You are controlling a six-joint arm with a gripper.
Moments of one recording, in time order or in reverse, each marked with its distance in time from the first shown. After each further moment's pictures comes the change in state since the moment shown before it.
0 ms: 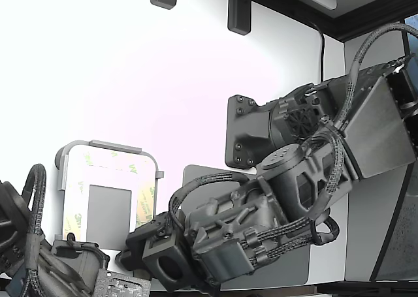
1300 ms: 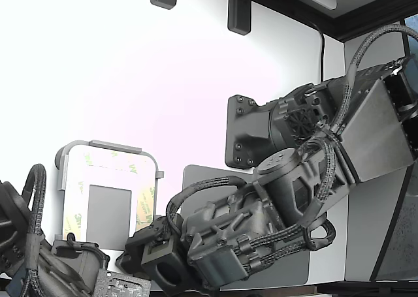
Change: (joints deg) arm 0.5 -1.9 -1.3 0.9 -0.7 -1.8
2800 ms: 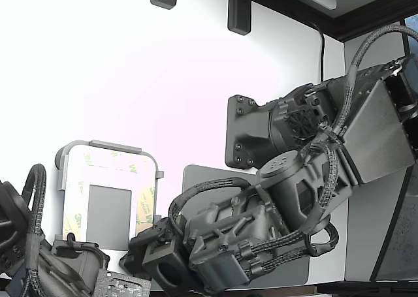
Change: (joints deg) arm 0.9 0.0 -1.5 3.6 0.5 2.8
